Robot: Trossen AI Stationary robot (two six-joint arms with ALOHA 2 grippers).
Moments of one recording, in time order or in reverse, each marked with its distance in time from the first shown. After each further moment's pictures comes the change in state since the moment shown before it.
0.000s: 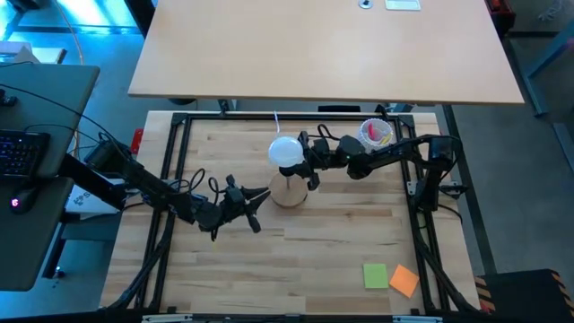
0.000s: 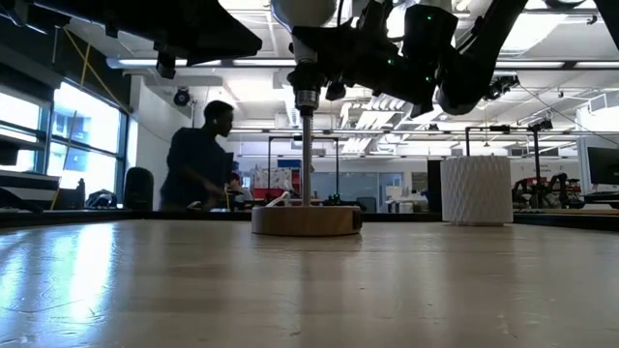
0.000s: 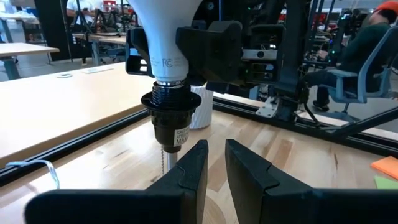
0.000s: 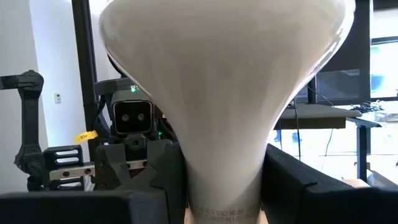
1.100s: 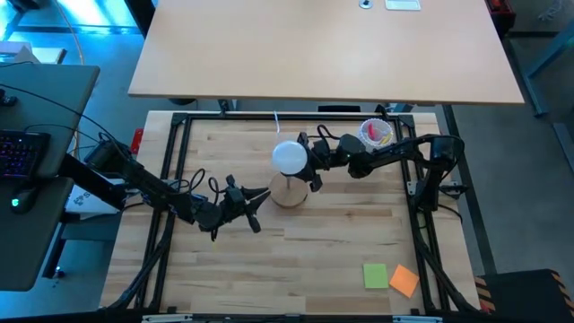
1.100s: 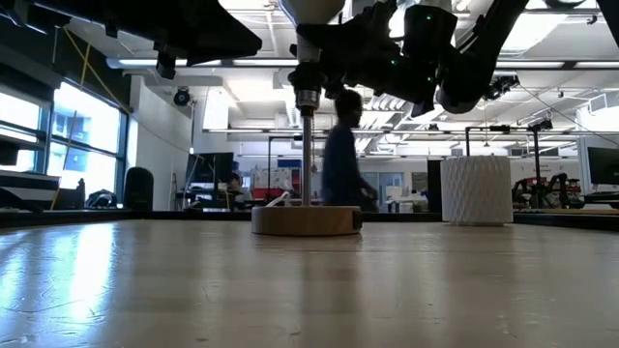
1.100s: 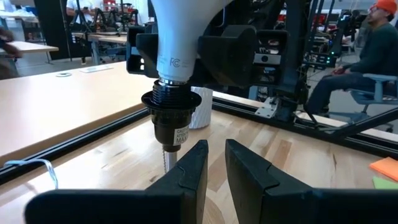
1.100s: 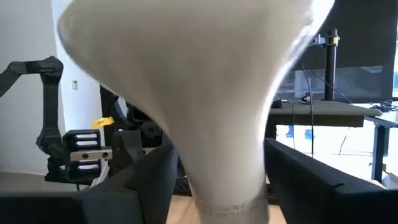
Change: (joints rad) left arm -0.001 0.000 0.000 0.000 0.000 -0.007; right arm -0.018 -0.019 -0.002 -0.023 -0.083 -0.027
